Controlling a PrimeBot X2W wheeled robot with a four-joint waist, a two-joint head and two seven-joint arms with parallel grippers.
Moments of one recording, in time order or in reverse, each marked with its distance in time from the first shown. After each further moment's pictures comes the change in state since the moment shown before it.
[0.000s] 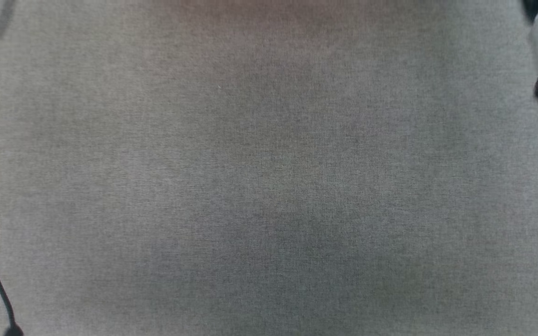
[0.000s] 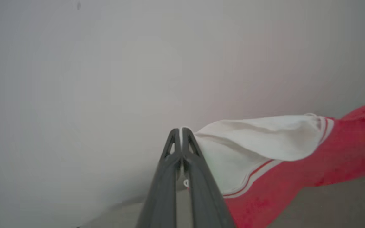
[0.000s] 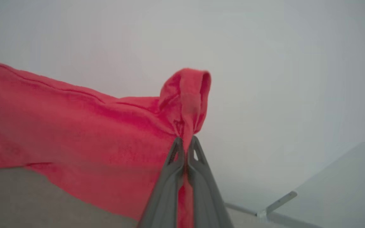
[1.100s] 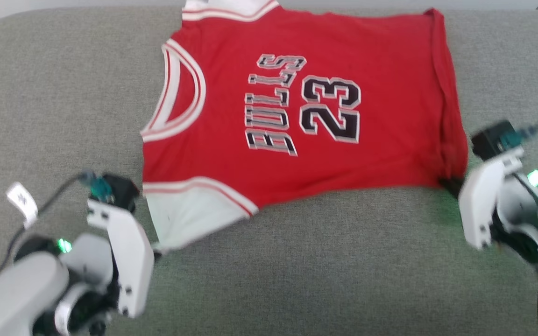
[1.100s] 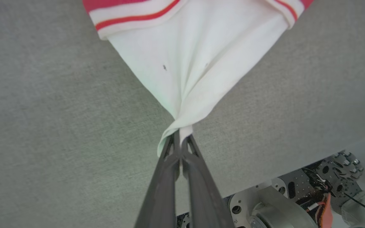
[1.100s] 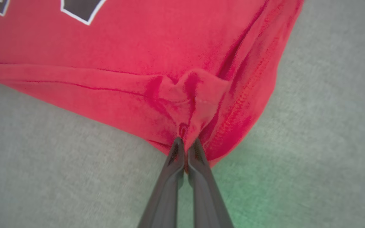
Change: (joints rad) left arm 1.076 0.509 -0.148 -1.315 -0.458 0.465 0.700; right arm 0.972 -0.399 0.463 -0.866 0.818 0.000 0.663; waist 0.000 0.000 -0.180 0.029
